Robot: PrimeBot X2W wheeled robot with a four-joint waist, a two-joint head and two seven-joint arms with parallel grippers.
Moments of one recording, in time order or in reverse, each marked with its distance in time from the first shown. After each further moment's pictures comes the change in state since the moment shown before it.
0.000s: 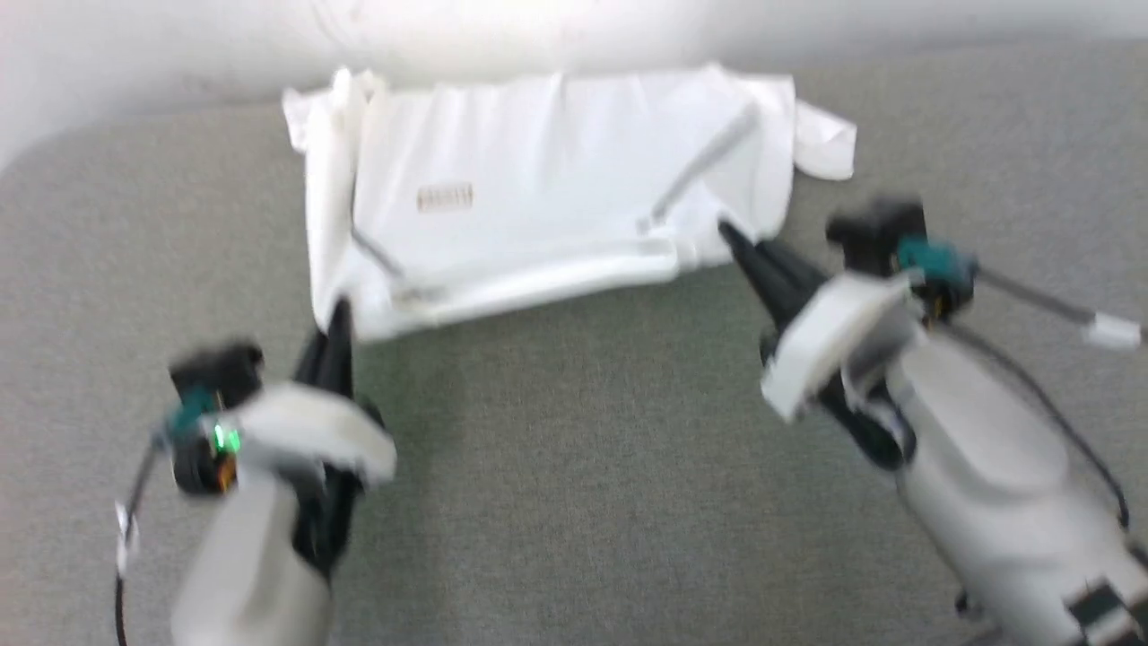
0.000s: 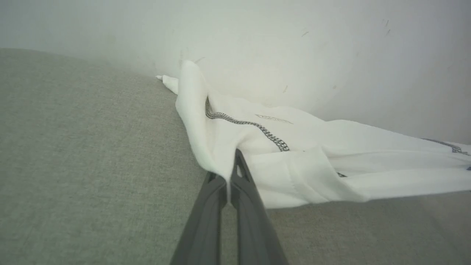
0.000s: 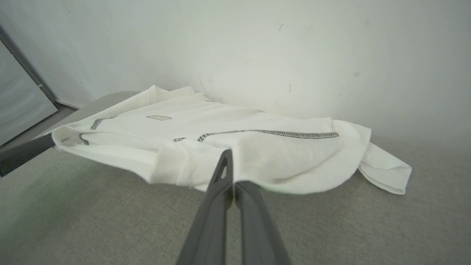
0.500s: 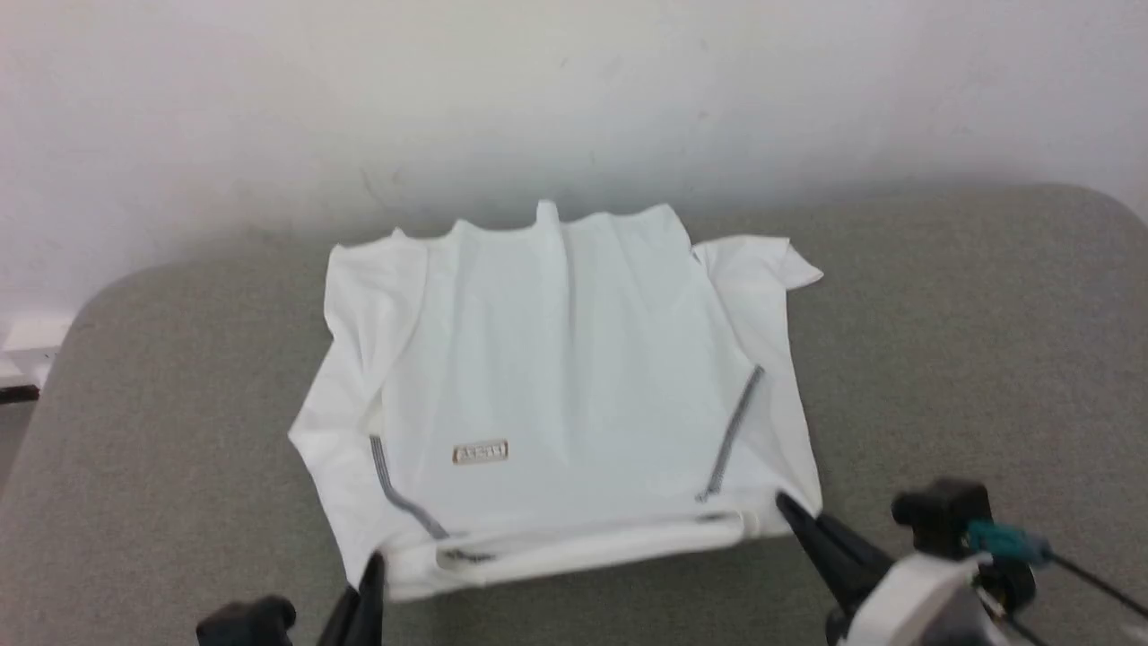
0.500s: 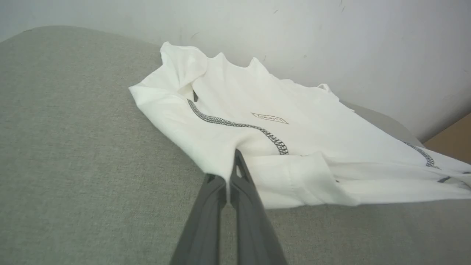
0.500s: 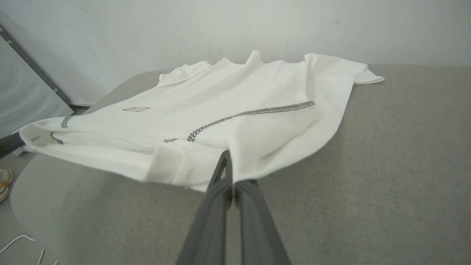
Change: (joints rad) left arm 0.737 0.005 -0.048 -0.764 0.036 0.243 0.259; right arm 0.729 -0.045 -0.319 -0.576 -0.127 0.009 0.237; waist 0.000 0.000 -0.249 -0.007
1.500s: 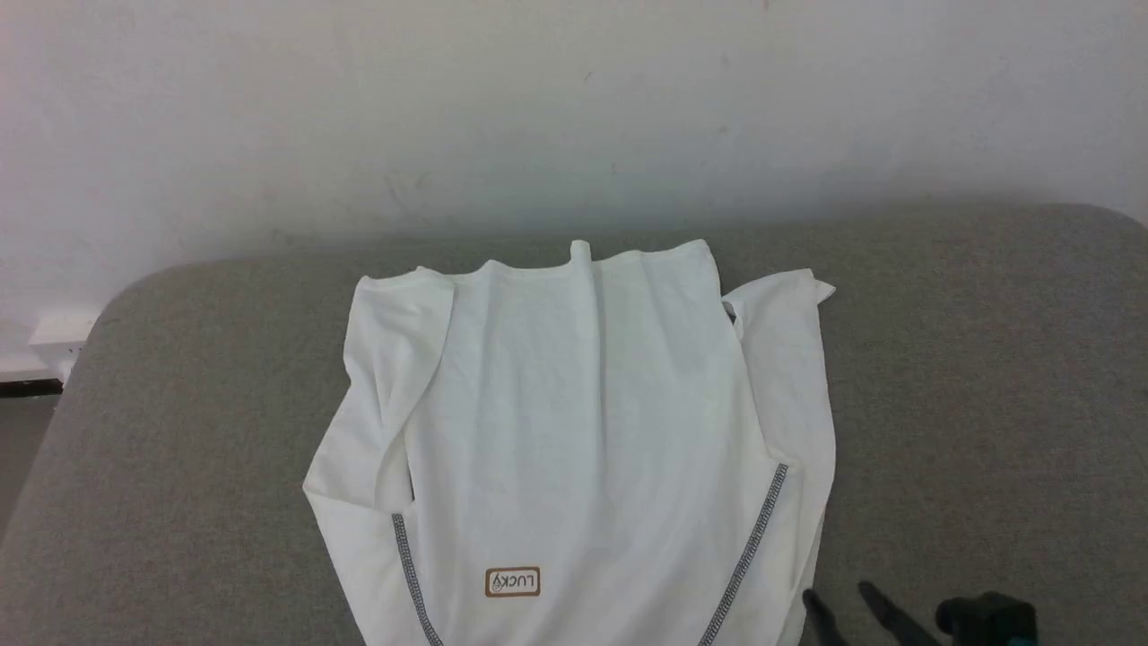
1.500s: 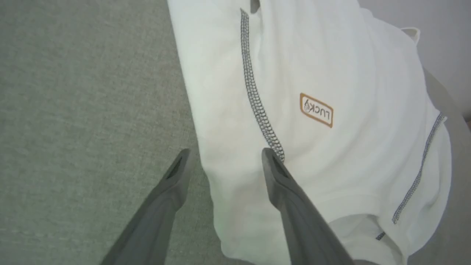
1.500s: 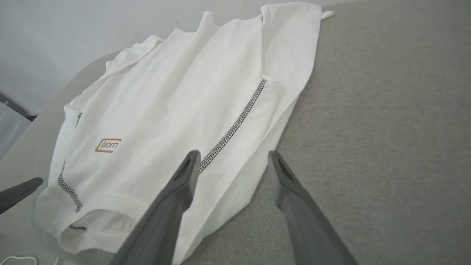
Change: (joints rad) left arm 0.113 -0.034 -0.036 0.177 -0.119 -0.021 0.085; right arm 0.369 0.176 -0.205 -0.169 -0.192 -0.019 0.107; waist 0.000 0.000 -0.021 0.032
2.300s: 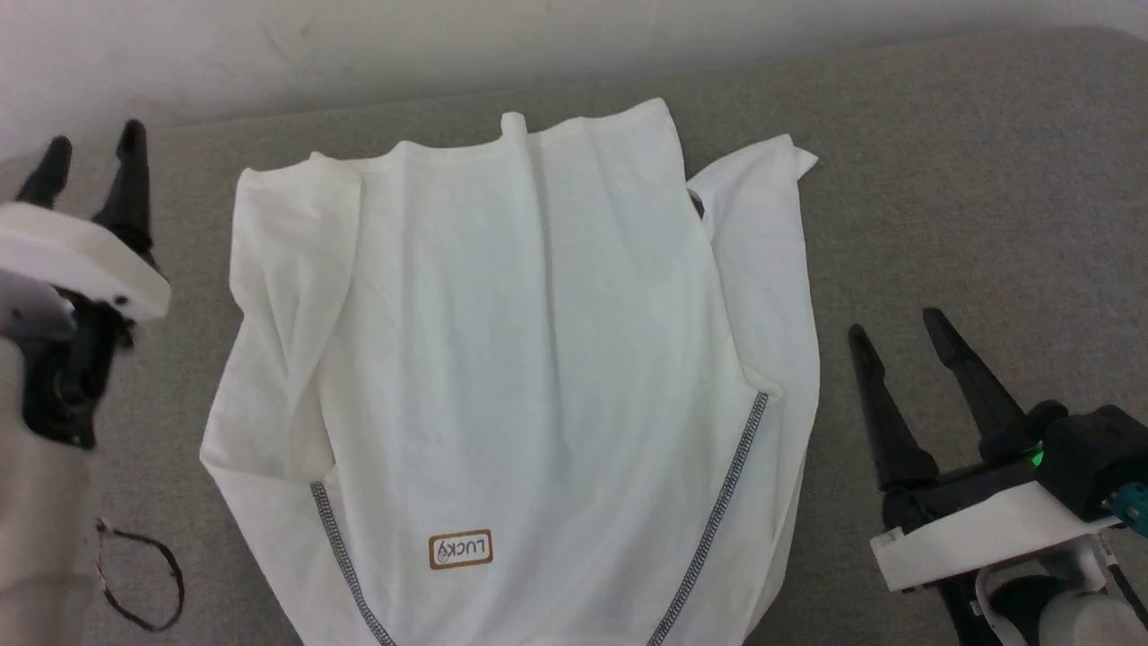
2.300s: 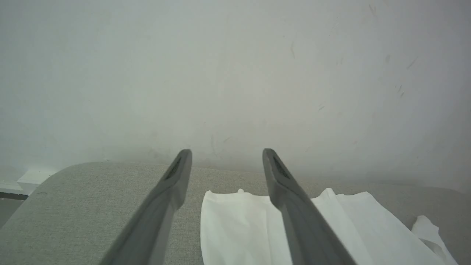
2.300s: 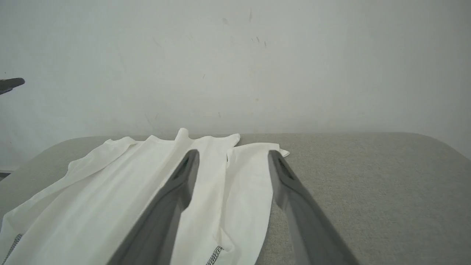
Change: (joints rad) left arm -0.851 0.300 0.190 0.145 0.009 -0.099 0.035; right arm -0.290 0.031 -0.072 -0.270 -0.112 0.000 -0.101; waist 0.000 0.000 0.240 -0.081
